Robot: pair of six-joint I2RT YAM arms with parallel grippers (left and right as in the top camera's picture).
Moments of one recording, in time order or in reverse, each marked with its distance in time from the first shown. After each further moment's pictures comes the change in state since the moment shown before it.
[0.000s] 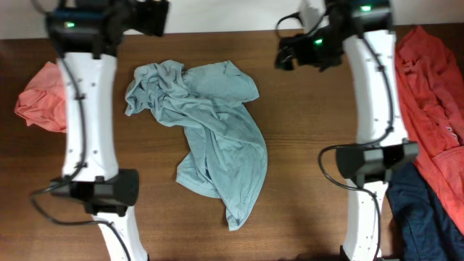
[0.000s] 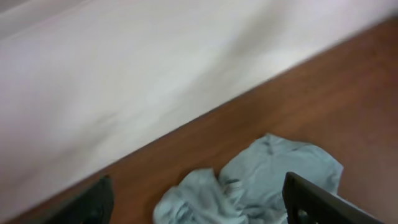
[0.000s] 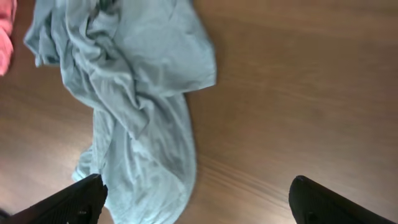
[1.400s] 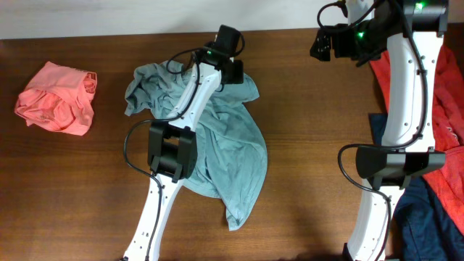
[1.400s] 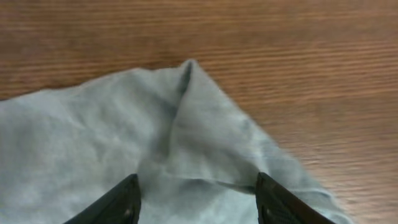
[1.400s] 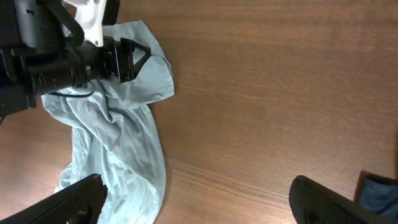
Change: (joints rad) left arm -0.268 0.644 0.002 0.185 -0.165 -0.686; right arm -0.142 -0.043 -0.003 0.000 0.000 -0.036
